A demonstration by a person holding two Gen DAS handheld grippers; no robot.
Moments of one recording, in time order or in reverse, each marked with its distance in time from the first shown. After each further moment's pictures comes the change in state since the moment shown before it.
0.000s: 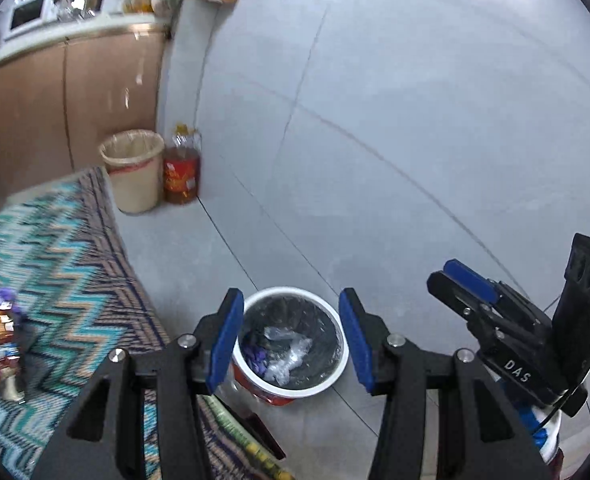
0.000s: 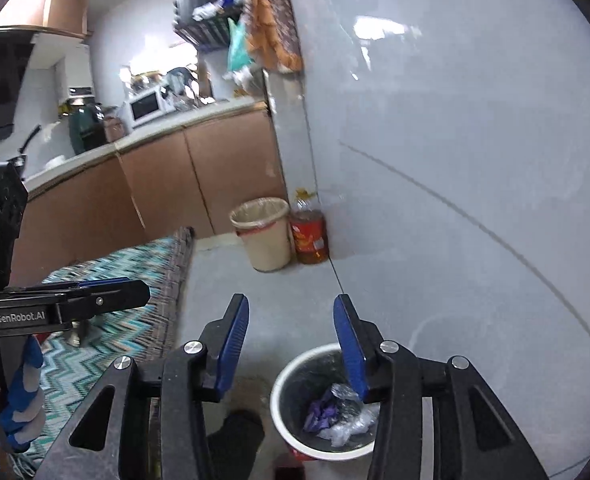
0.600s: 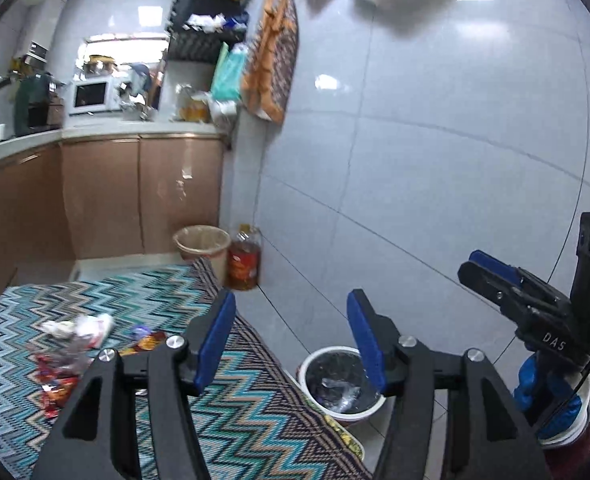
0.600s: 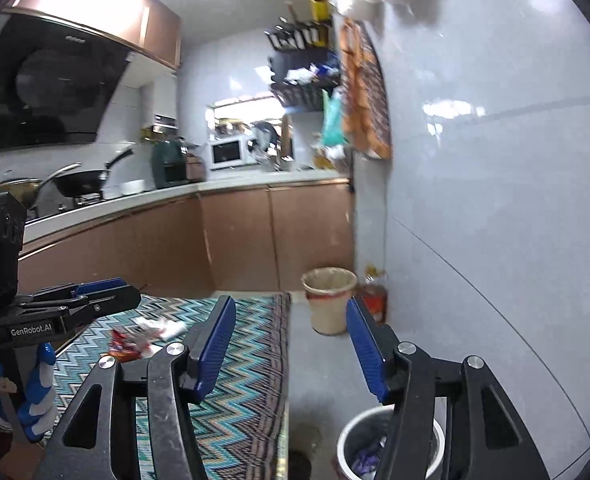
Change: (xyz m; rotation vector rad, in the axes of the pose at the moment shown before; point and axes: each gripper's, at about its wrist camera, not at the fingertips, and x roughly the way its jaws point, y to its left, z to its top) left arm -0.218 0.033 -0.037 0.035 -0.355 0.169; right arm -0.097 0.116 0.038 -0.171 -0.219 0.184
